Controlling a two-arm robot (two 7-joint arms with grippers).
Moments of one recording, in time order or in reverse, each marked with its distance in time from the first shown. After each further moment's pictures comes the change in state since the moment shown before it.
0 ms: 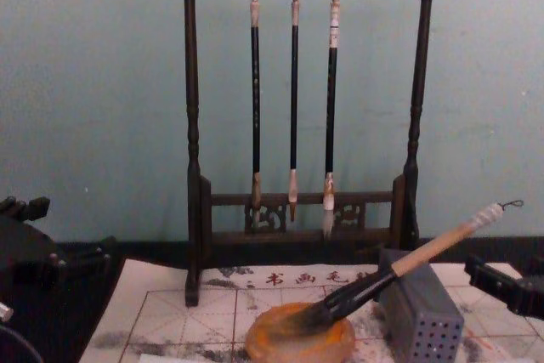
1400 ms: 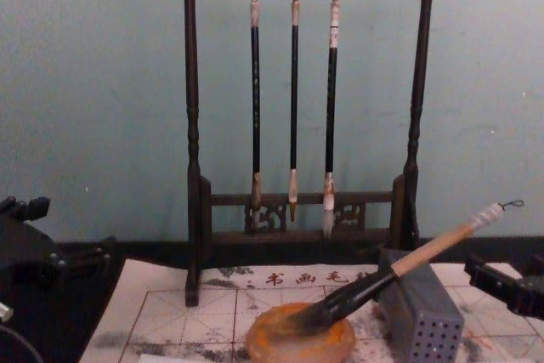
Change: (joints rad) left arm 0.000 0.000 0.000 0.000 0.000 0.000 0.000; right arm 0.000 0.000 0.000 0.000 0.000 0.000 0.000
